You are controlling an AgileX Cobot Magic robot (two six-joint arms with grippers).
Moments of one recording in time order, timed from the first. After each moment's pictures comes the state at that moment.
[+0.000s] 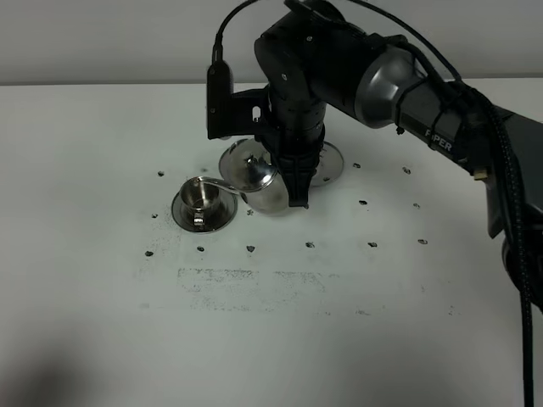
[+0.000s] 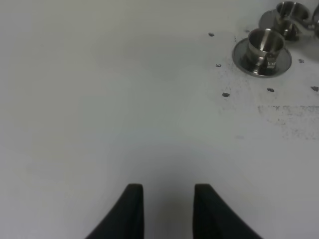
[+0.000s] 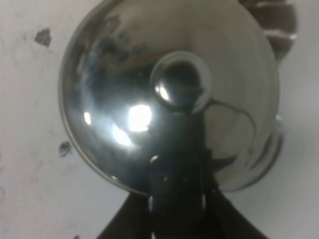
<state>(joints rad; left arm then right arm) 0.02 0.00 -0.50 -0.05 1.04 0.07 0.69 2.21 -1.98 -0.20 1.18 -0.86</state>
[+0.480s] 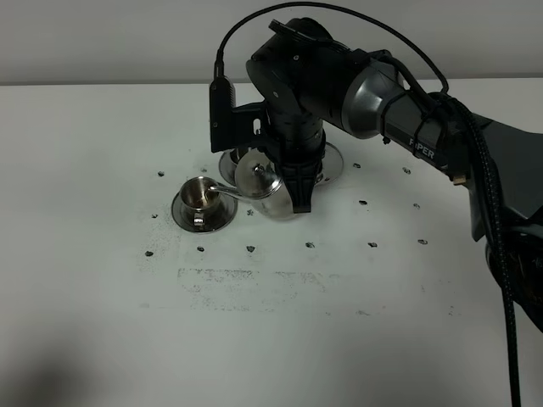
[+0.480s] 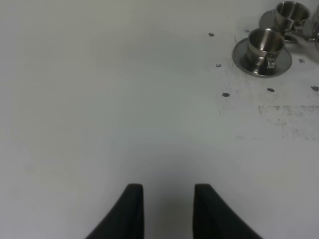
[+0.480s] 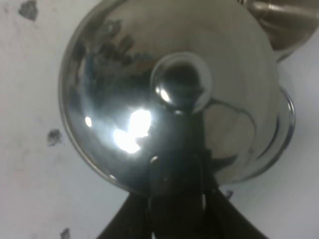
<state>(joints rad) 0.02 0.00 -0.50 -0.05 1.04 0.07 0.70 2.24 -1.98 -0.27 1.18 -0.83</state>
